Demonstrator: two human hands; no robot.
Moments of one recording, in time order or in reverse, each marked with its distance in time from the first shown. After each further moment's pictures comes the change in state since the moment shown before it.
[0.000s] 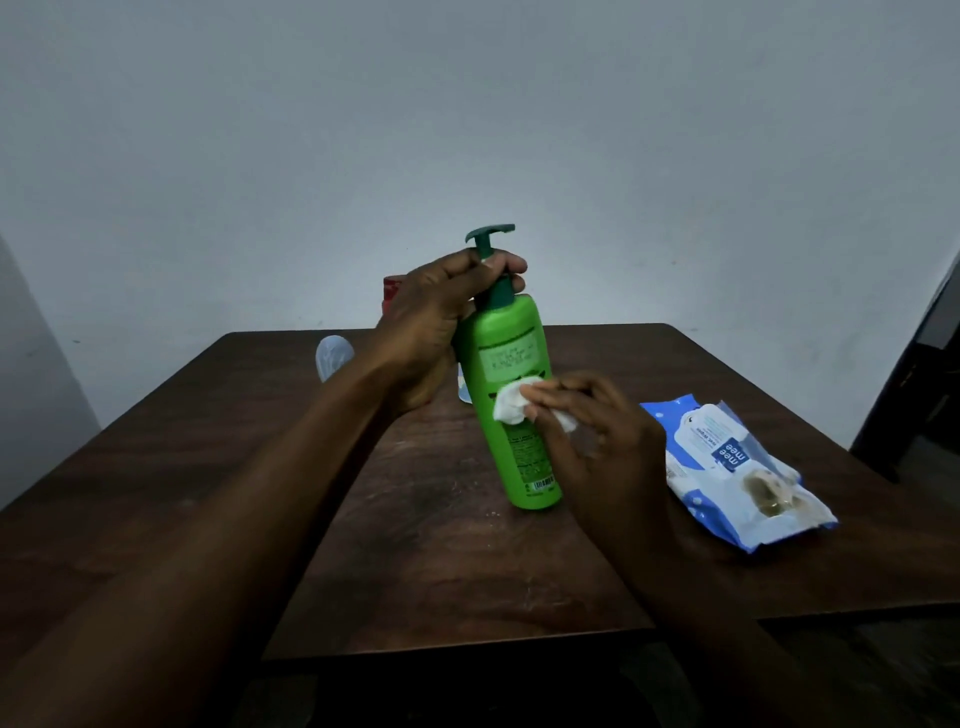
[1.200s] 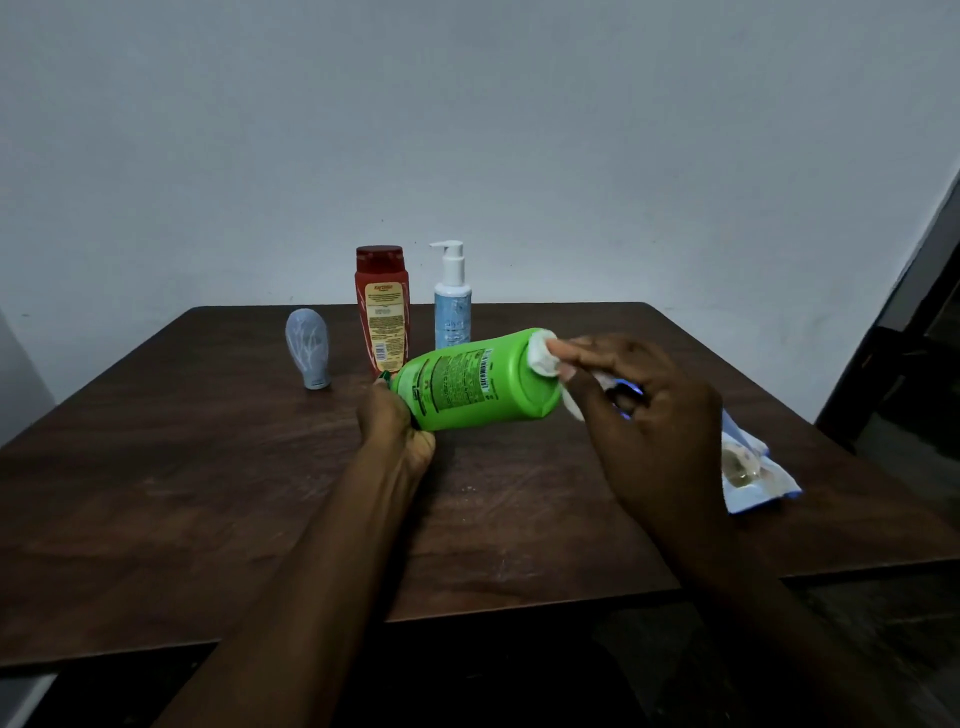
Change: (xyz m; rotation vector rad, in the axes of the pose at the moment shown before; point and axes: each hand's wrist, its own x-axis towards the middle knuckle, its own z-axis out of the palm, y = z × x) left_hand 0.004 -0.143 -0.032 -0.682 0.780 -0.370; right_hand 0.011 -0.017 -0.044 0.045 -0.012 0.120
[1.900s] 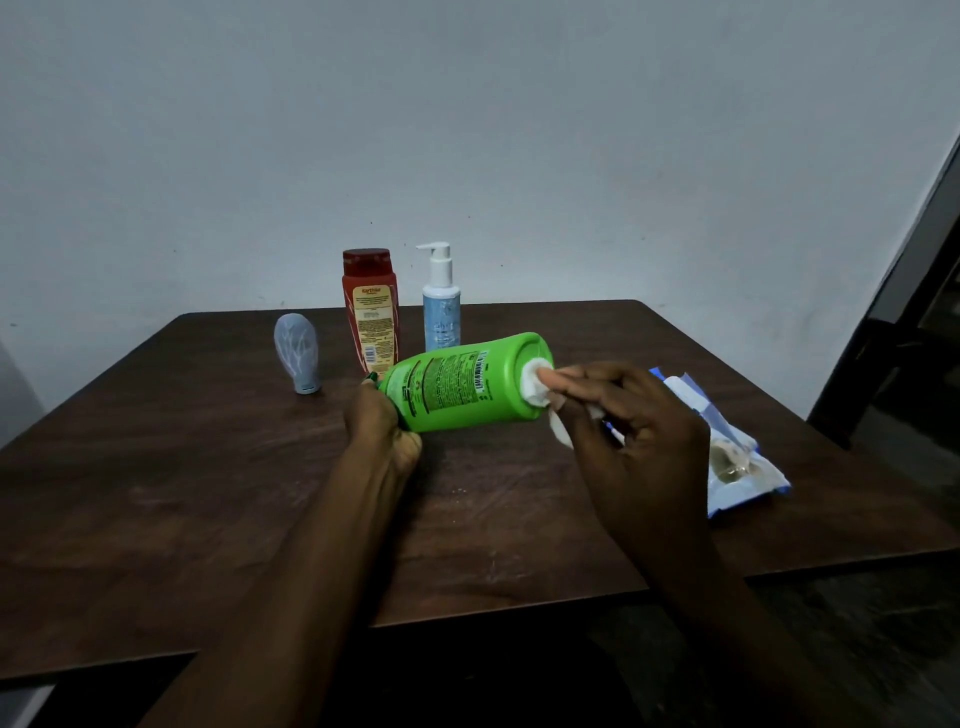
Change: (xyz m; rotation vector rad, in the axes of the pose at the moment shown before) left_hand 0.010 0.004 0.000 0.083 0.029 0.041; right_hand -0.019 0.012 -0.001 -0.051 0.040 -0.055
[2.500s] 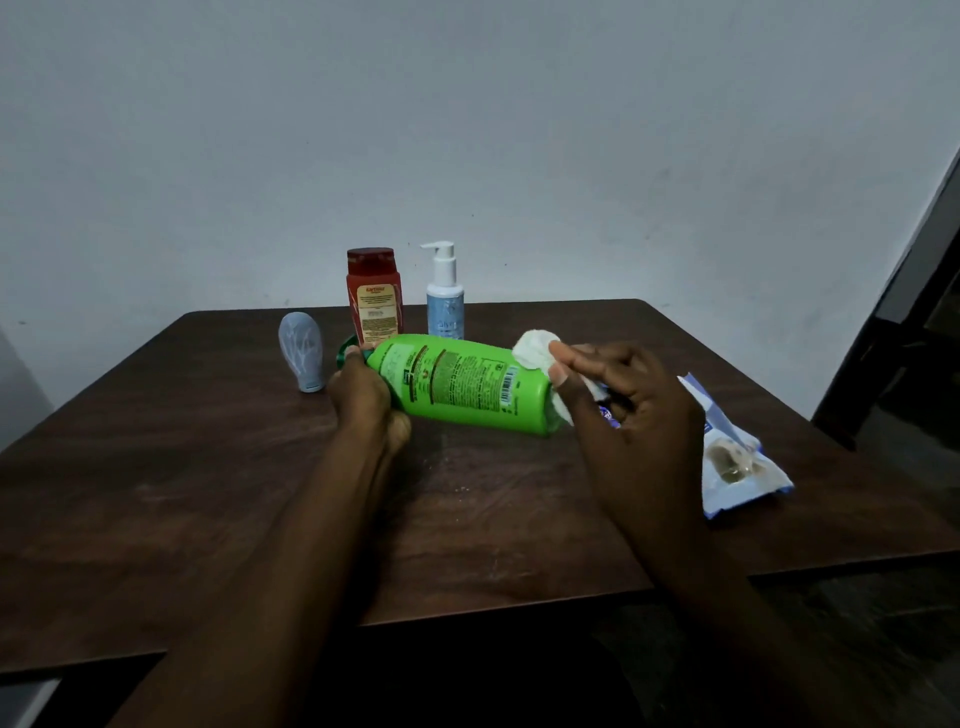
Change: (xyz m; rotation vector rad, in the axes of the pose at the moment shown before) left_hand -0.003 0.018 0.009 0.011 0.012 0.186; right_hand 0.011 -0.004 0.009 0.026 0.065 0.180
